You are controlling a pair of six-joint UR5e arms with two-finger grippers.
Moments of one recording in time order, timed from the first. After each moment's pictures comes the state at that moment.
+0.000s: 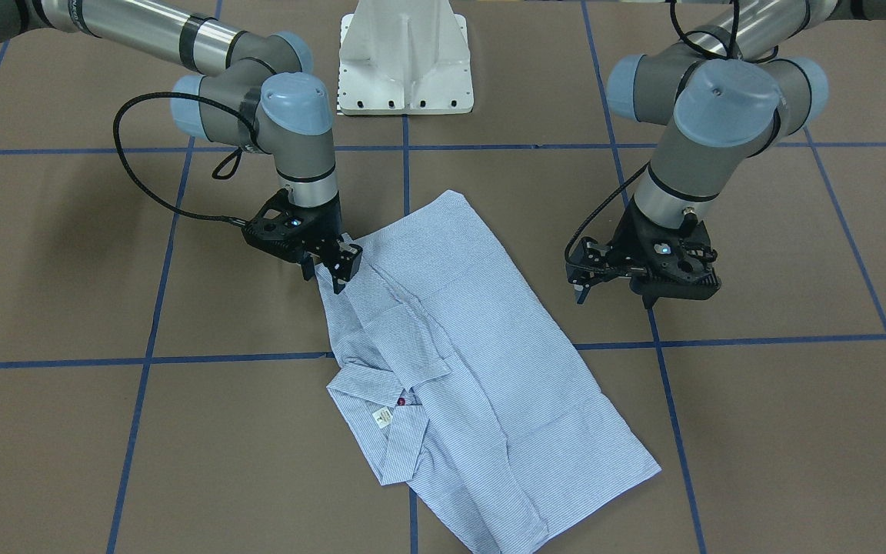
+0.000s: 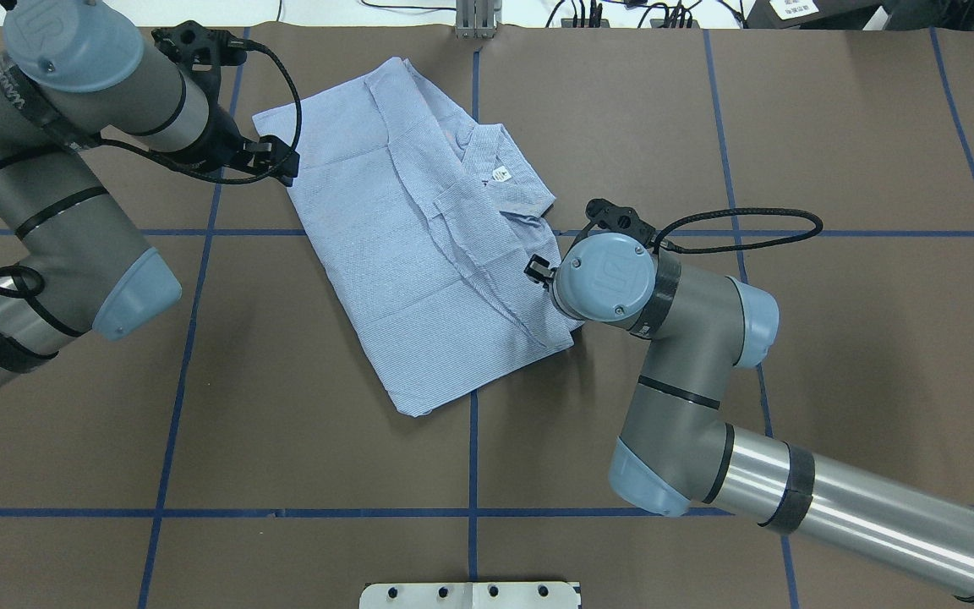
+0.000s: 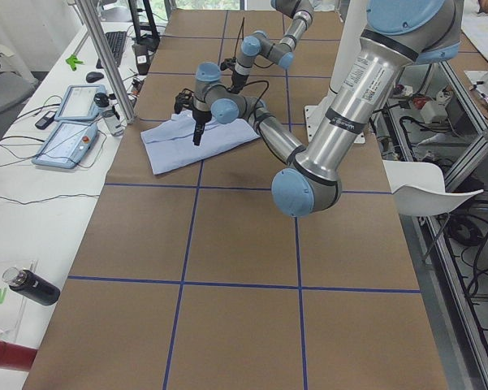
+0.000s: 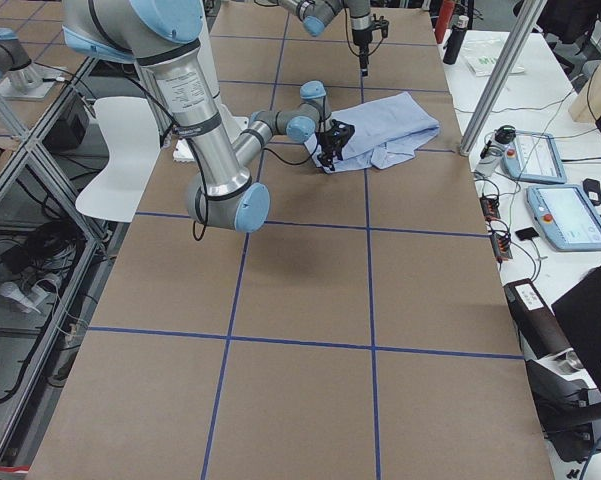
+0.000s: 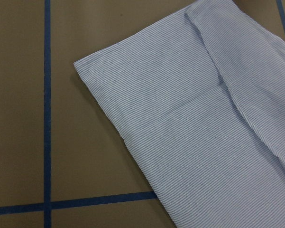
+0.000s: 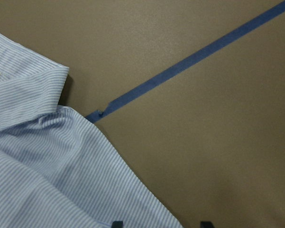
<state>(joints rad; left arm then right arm) -0.86 -2.10 -1.69 -1.75 -1.98 -0.91 0.48 -0.99 1.61 -1.40 1.57 1.77</state>
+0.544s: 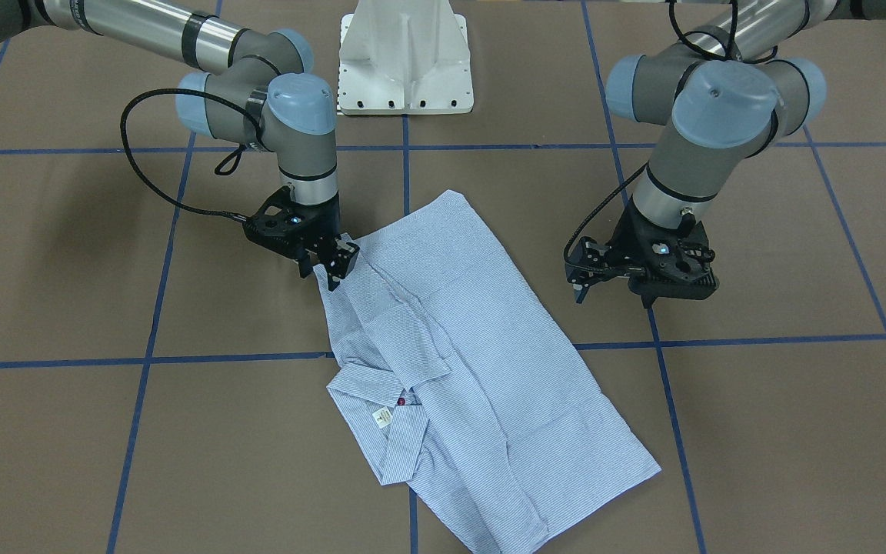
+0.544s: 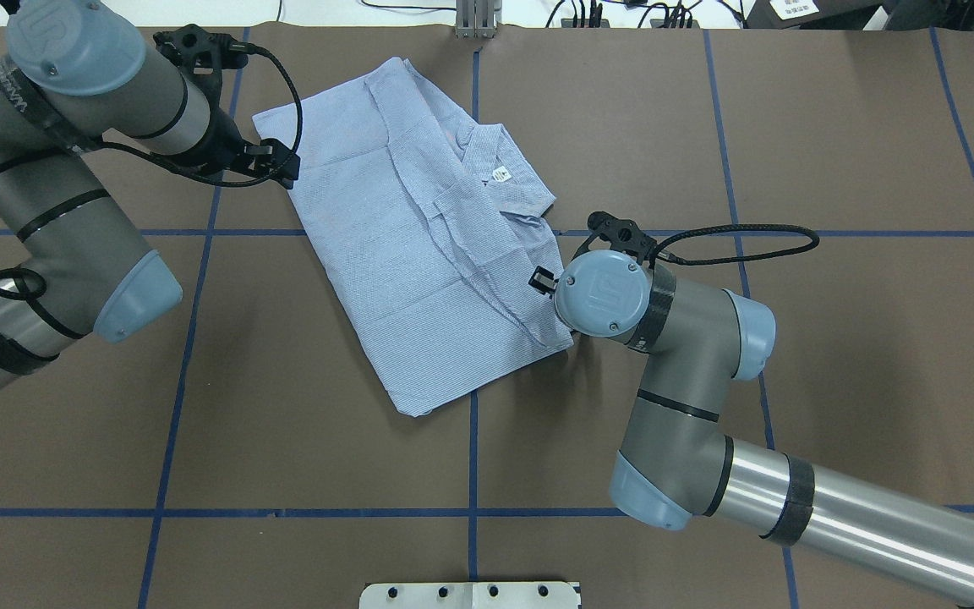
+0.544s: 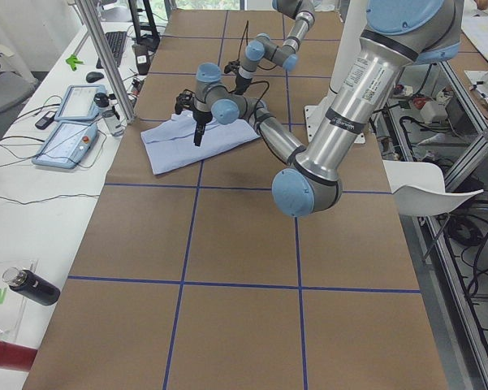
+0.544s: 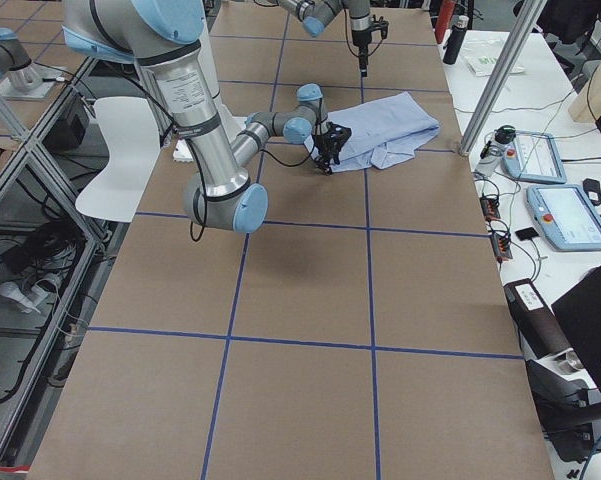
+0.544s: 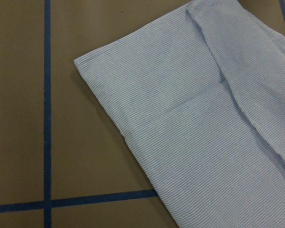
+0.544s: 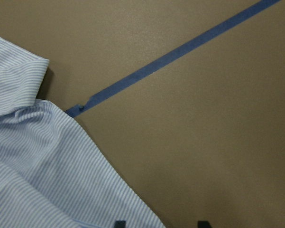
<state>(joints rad) -0.86 -2.10 -1.69 -1.75 -1.98 -0.91 0.46 -0.99 1.61 -1.44 1.55 1.78</state>
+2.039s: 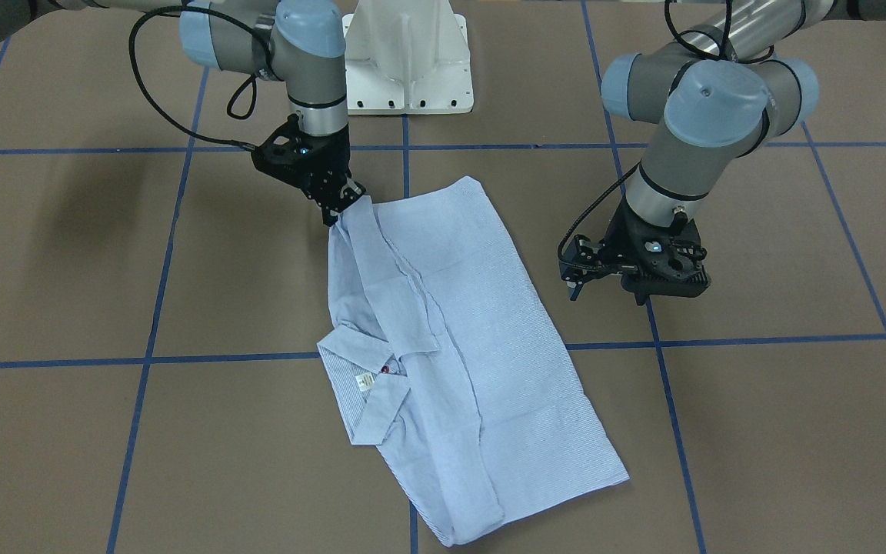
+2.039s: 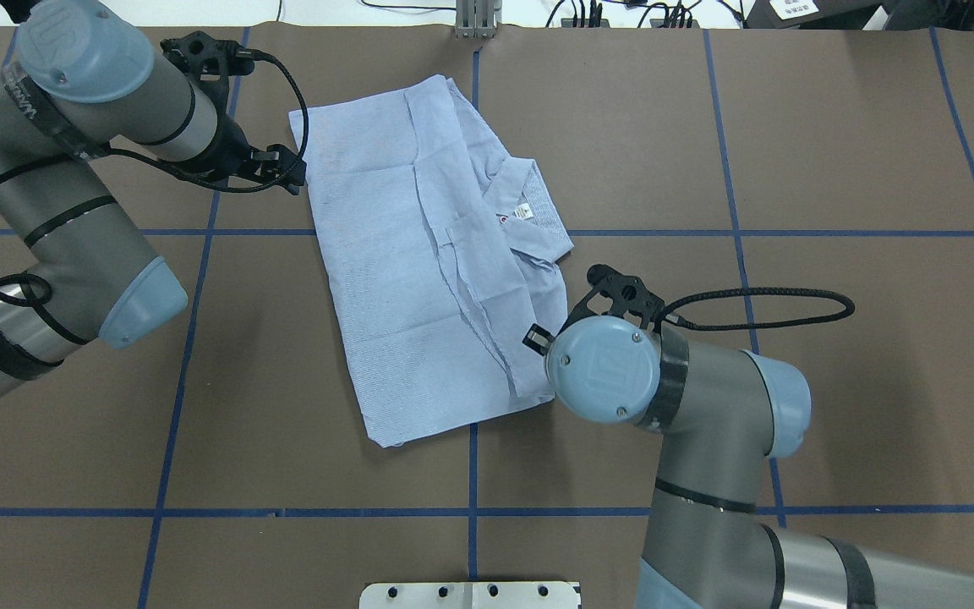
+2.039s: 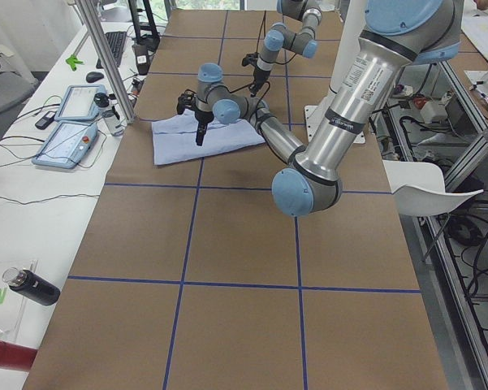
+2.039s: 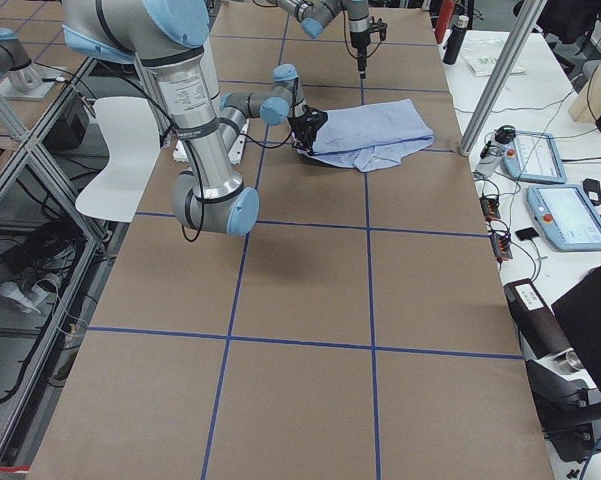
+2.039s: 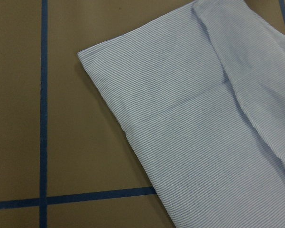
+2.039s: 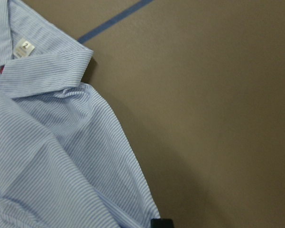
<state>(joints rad) -0.84 -2.10 -1.69 -1.75 -1.98 -0.93 0.32 -1.05 1.90 -1.66 1.50 1.92</state>
